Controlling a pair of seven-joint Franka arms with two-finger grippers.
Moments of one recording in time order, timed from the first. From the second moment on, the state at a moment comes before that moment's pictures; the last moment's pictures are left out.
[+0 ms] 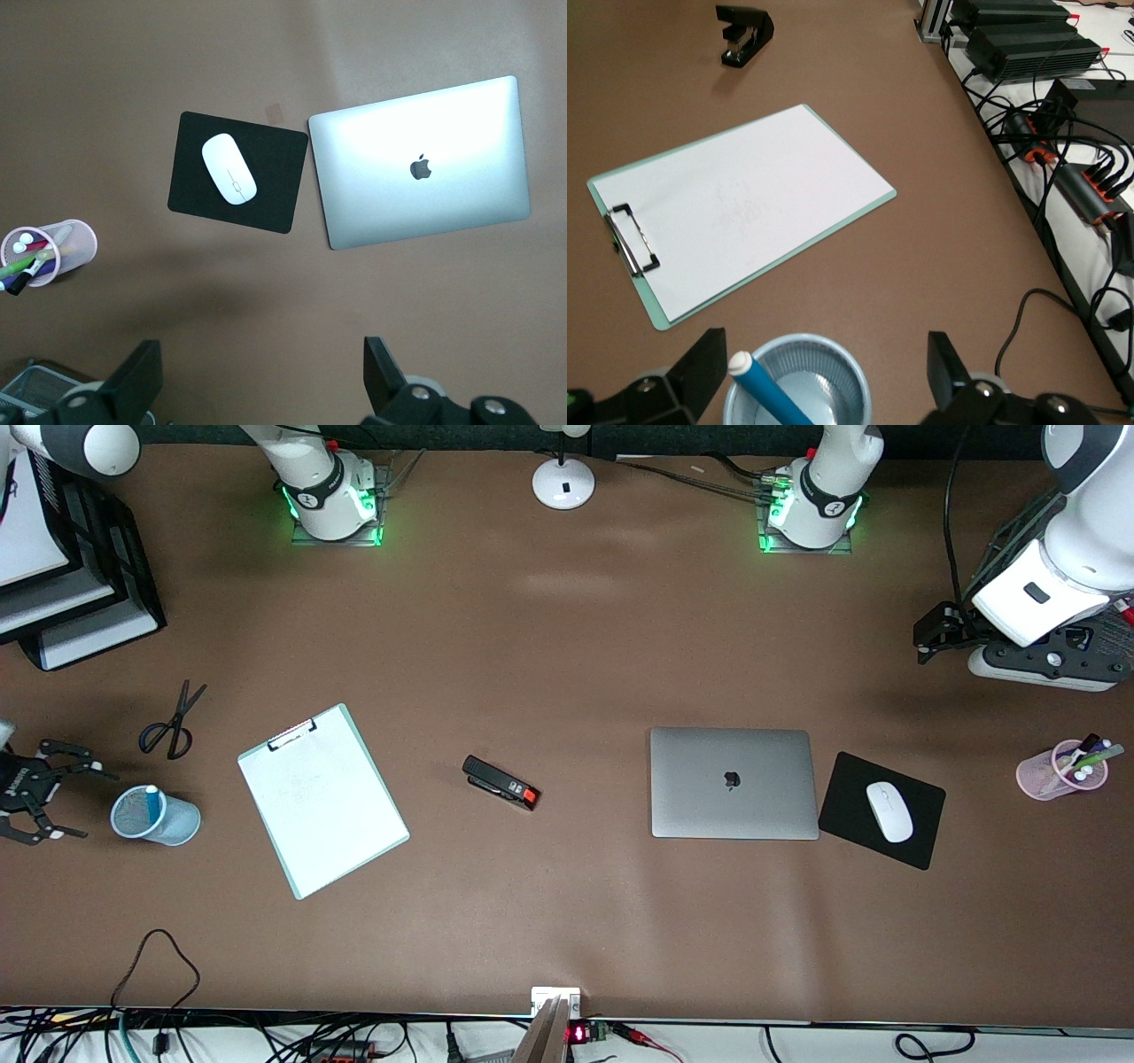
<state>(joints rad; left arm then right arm) -0.03 -0.03 -0.07 -1.74 0.09 1.69 0.07 -0.36 0.79 -0.23 -1.20 0.89 1.65 -2.26</state>
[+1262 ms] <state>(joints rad) -0.03 -0.03 -0.07 -1.74 0.09 1.69 0.07 -0.17 0.58 -0.22 -1.12 0.57 1.53 -1.72</state>
